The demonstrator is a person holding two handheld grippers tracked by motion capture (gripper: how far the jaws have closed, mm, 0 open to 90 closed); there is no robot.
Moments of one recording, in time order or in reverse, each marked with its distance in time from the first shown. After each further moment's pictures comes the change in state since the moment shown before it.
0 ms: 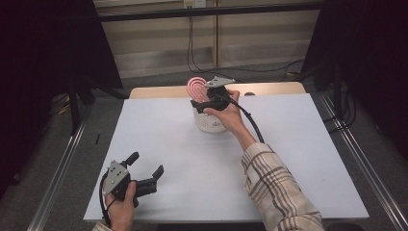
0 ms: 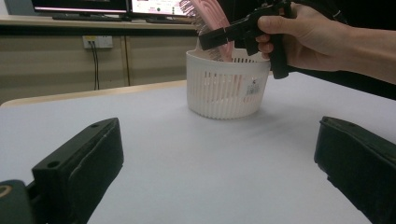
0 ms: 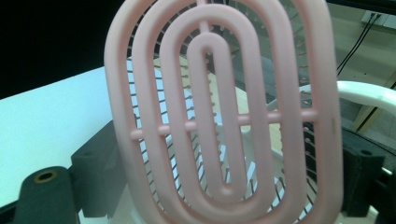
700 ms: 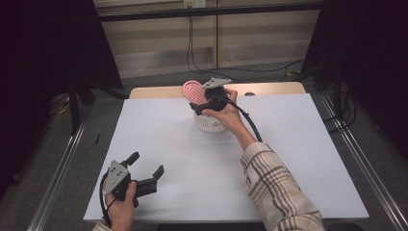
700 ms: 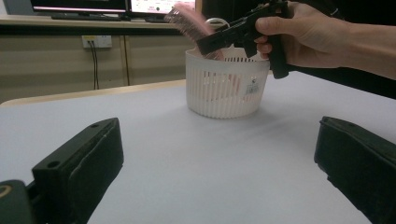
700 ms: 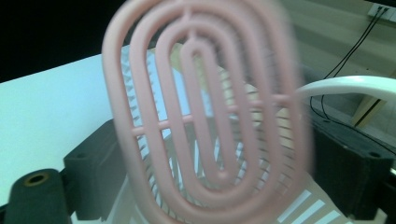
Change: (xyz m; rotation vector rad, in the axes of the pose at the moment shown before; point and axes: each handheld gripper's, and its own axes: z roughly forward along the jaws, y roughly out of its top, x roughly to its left) left arm 0.000 0.000 0.000 0.005 0.001 0.003; right arm 0.004 0.001 0.003 0.043 -0.001 -0.029
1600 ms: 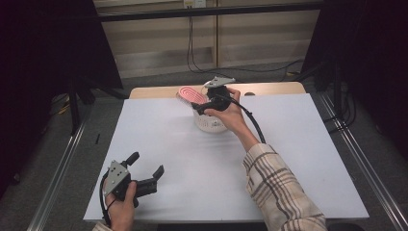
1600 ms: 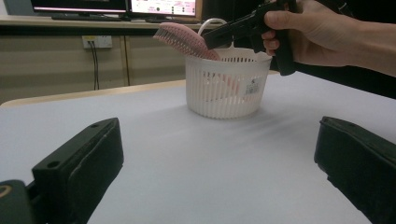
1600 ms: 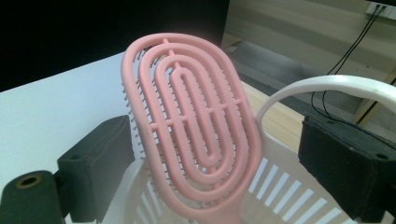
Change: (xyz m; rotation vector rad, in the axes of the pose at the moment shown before) left arm -0.001 0.000 0.000 -0.002 0.000 -0.001; right arm -0.002 0.002 -0.012 -0.011 0.000 0.024
